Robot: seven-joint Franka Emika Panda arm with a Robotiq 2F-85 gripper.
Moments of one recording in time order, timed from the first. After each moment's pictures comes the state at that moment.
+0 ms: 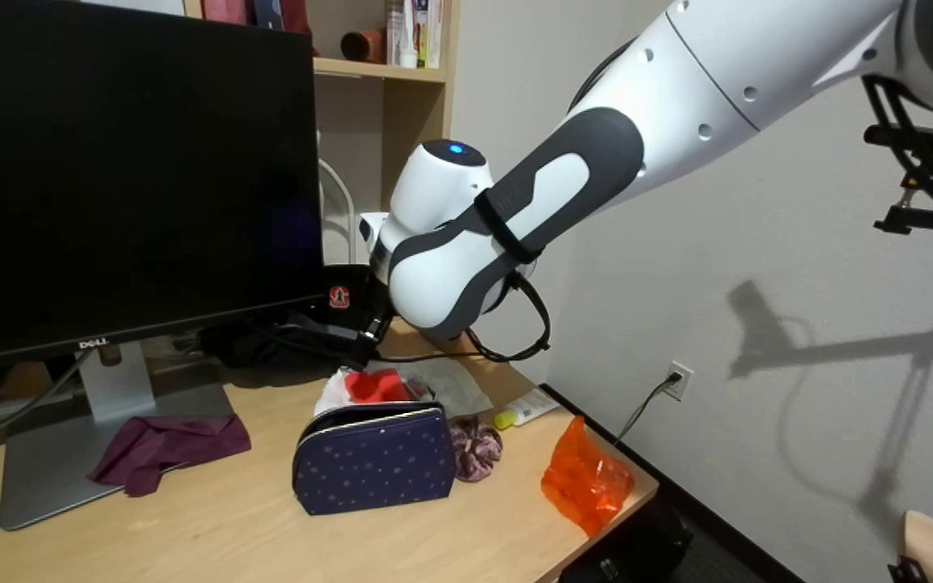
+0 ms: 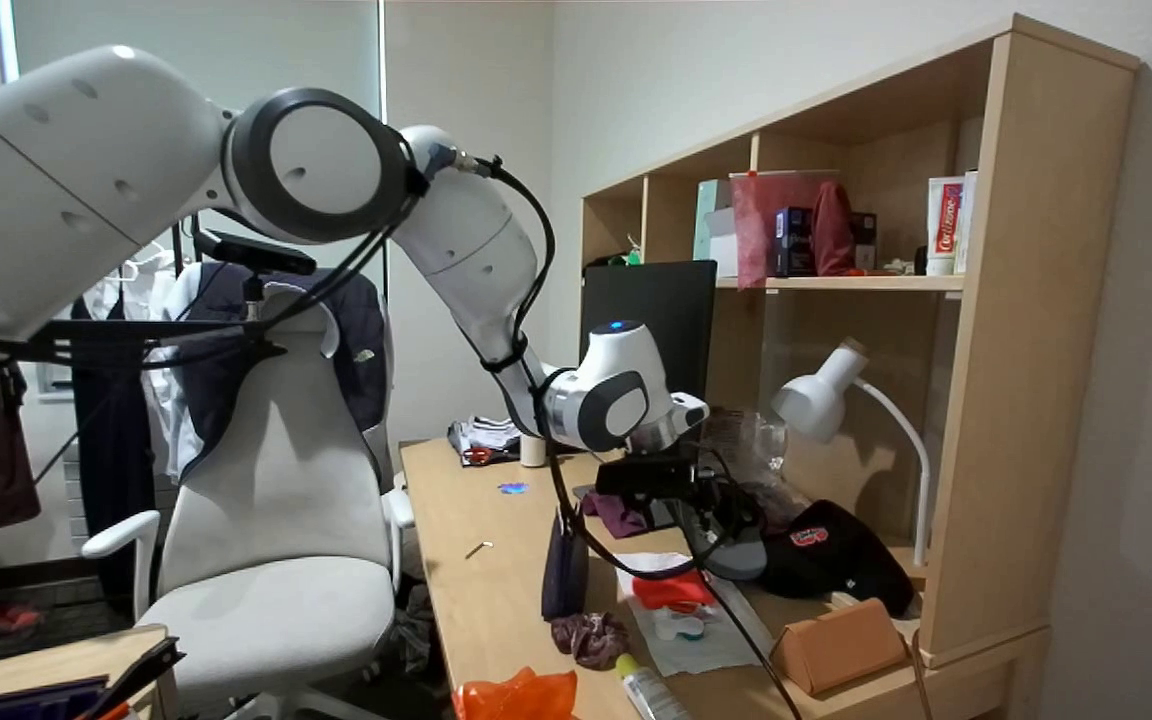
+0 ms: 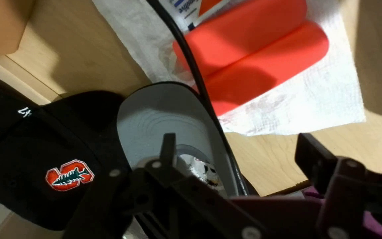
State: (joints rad) arm 0.01 0.79 0.07 -1.62 -0.15 2.85 -0.42
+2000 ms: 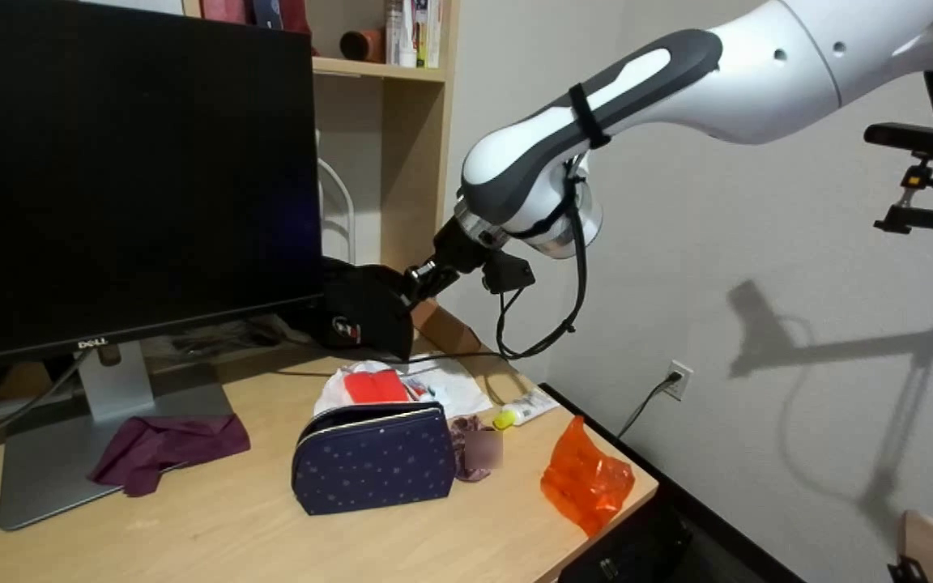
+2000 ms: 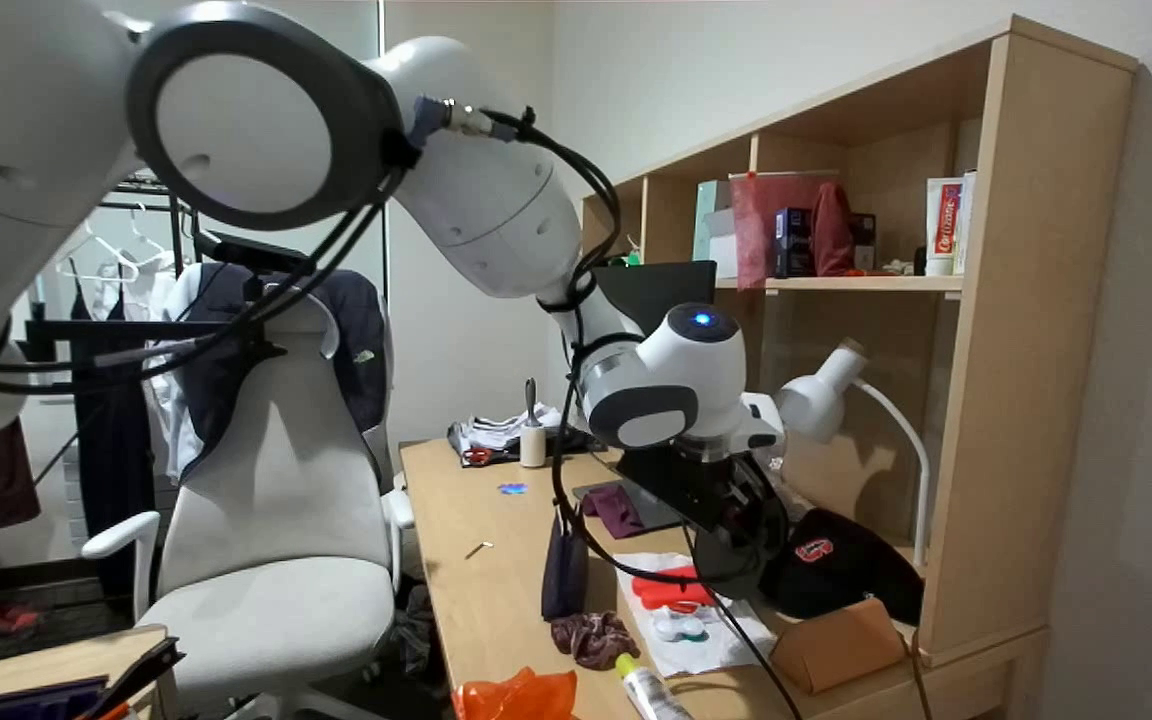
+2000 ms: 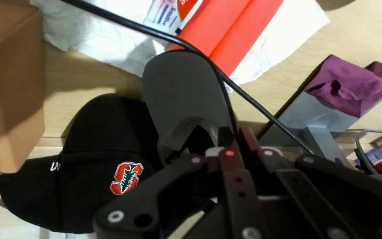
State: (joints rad) arm -0.58 0.77 0.59 -1.73 0.23 2.83 -0.57
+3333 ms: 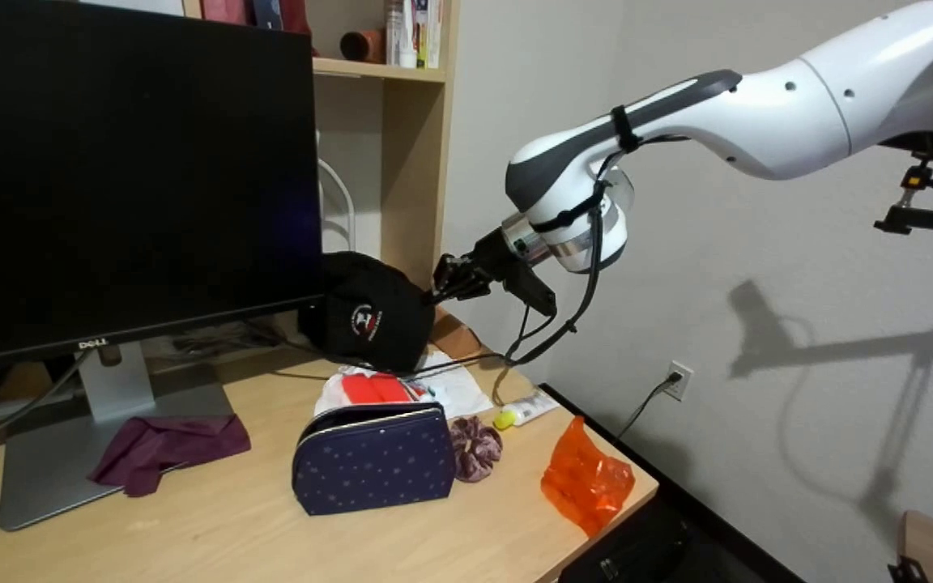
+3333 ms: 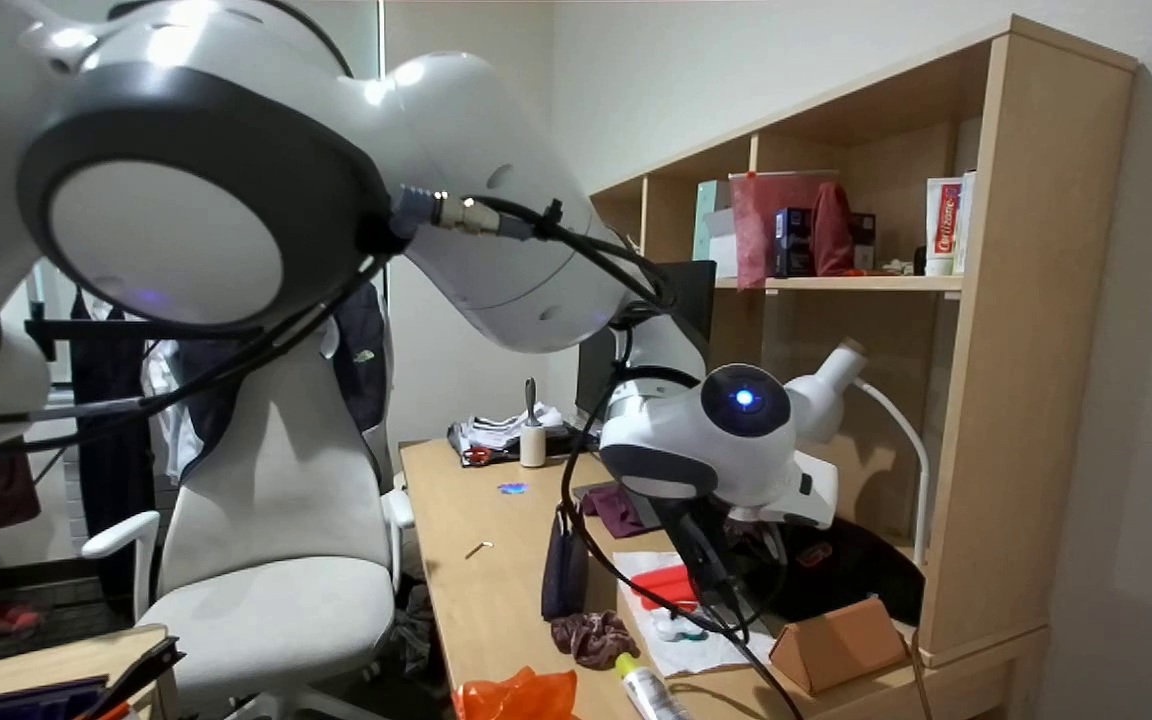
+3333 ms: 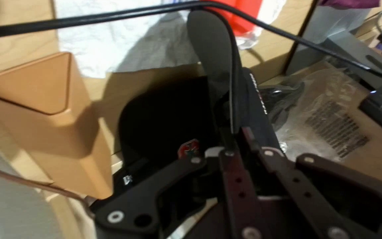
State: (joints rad) arm -0.84 0.93 0.81 -1.73 0.46 2.95 -0.60
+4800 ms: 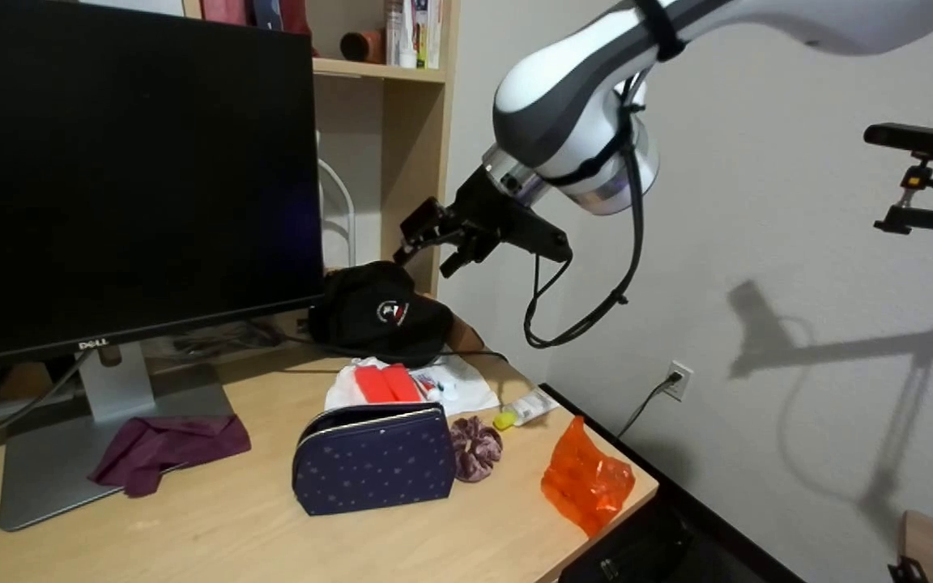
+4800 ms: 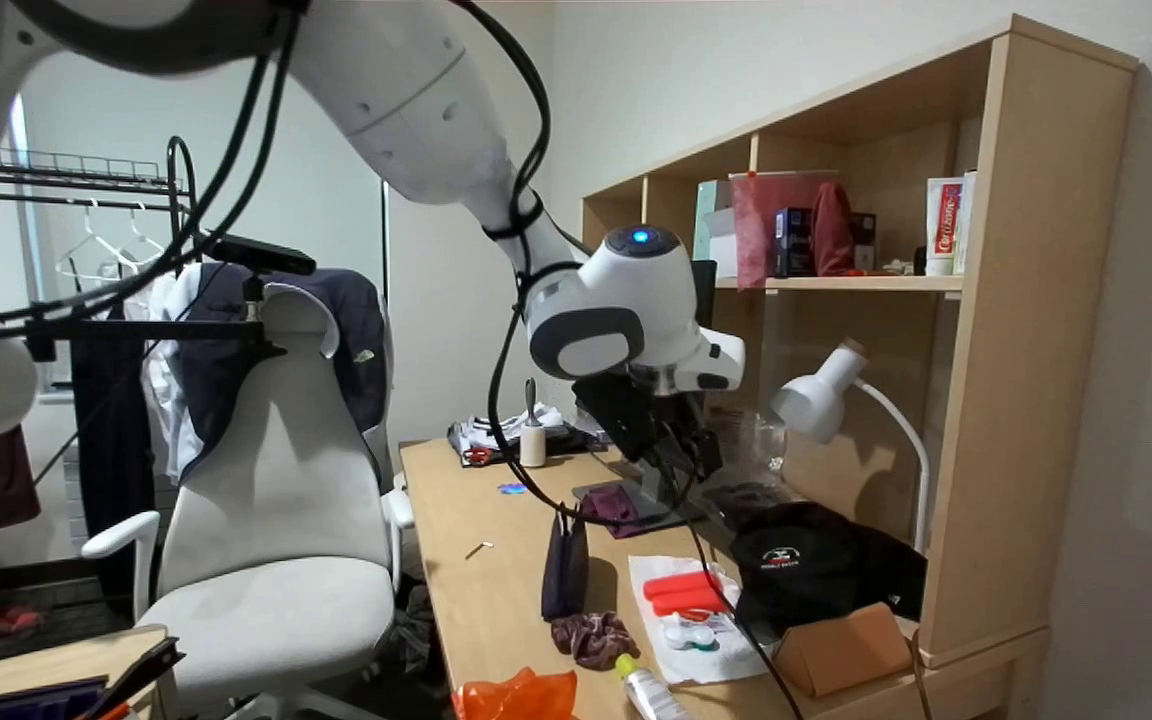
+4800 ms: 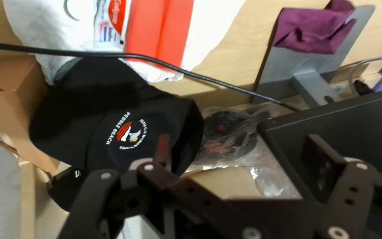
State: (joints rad) arm -0.66 0.48 0.69 -1.98 0.37 2.88 -0.28
